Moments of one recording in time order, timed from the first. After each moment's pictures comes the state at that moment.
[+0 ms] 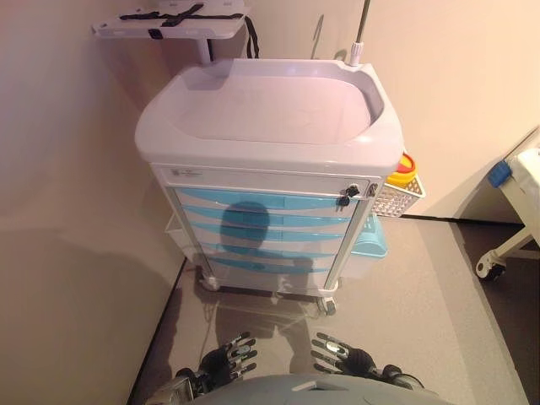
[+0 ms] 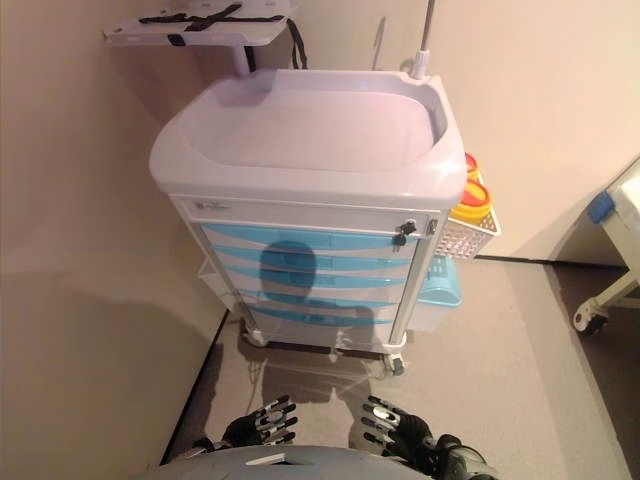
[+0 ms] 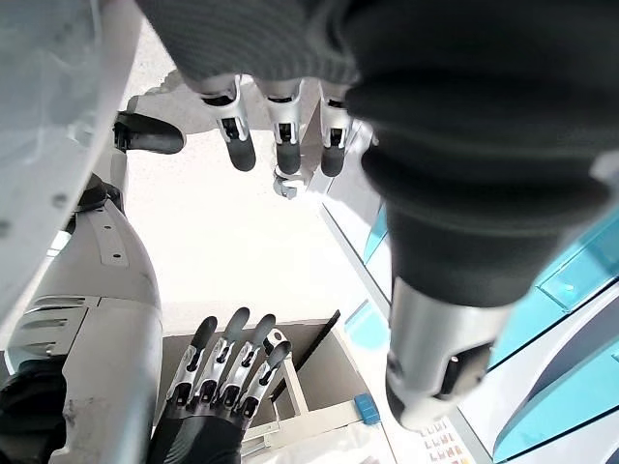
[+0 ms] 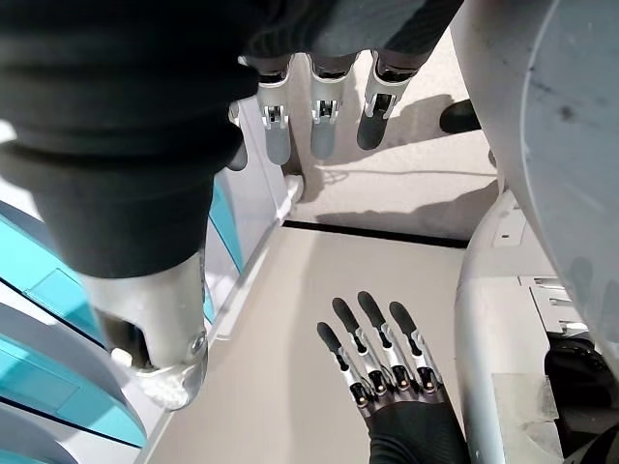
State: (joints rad) left arm 0.06 0.21 -0.30 1.09 -0.68 0.00 -0.66; right arm 0.02 -0.25 0.27 1.14 0.63 0.05 0.71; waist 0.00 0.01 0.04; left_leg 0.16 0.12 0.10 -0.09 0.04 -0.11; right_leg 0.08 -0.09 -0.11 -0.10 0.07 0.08
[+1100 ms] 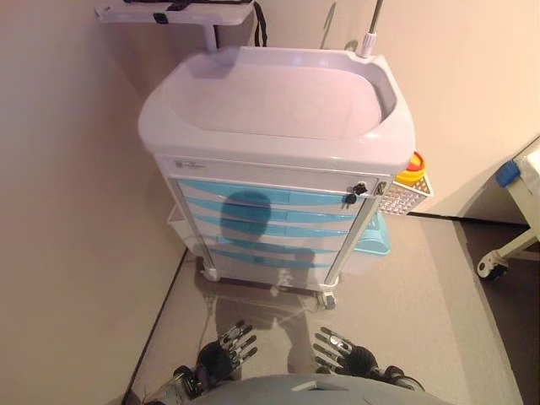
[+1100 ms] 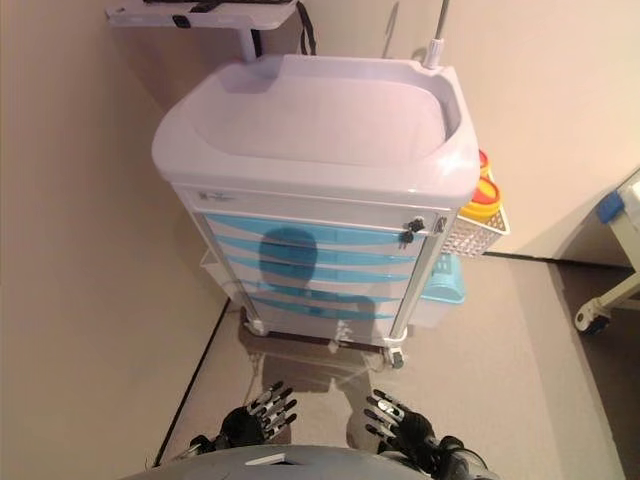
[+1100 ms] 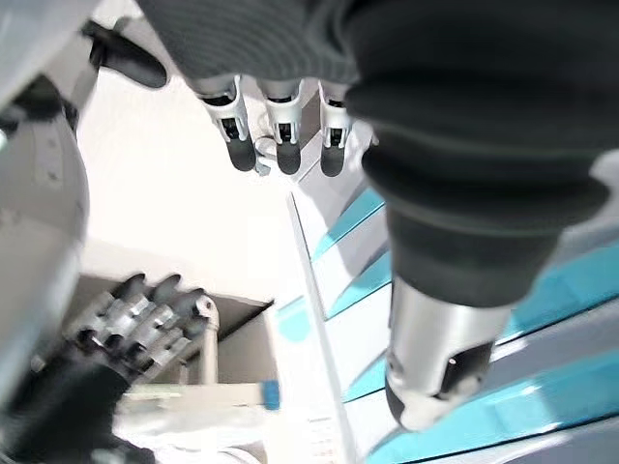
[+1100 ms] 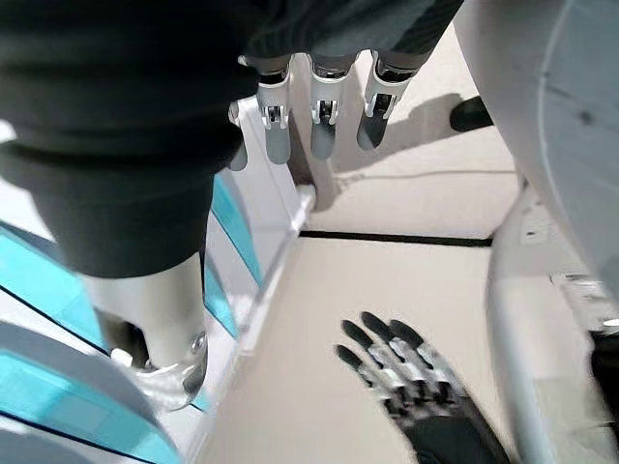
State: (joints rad) left arm 0.04 0.20 -0.24 1.09 -0.96 0.13 -0.71; right arm 0.05 -0.23 0.21 1.14 0.73 0.02 0.70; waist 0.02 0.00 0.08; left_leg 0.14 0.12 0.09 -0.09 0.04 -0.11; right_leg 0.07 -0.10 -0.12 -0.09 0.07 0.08
